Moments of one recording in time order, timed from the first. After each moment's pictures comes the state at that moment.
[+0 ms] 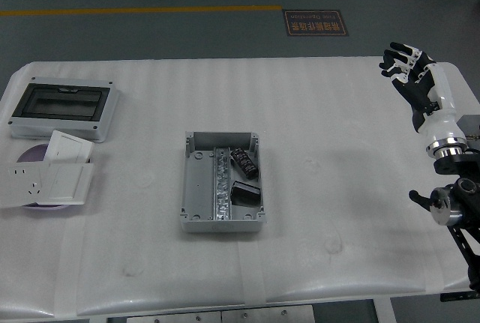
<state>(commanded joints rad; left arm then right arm) -0.03 0.25 -0.47 -0.18 0.99 -0.15 0.40 0.16 -0.39 1.26 1.47 -0.91 -0.31 0.22</state>
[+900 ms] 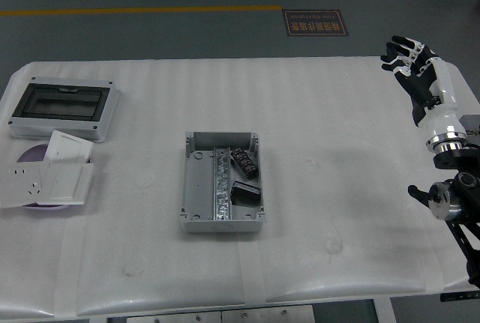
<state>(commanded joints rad) -0.07 0.29 -0.52 -0.18 1.07 -0.15 0.39 0.20 -0.40 1.22 1.46 -0.87 -0.33 0.25</state>
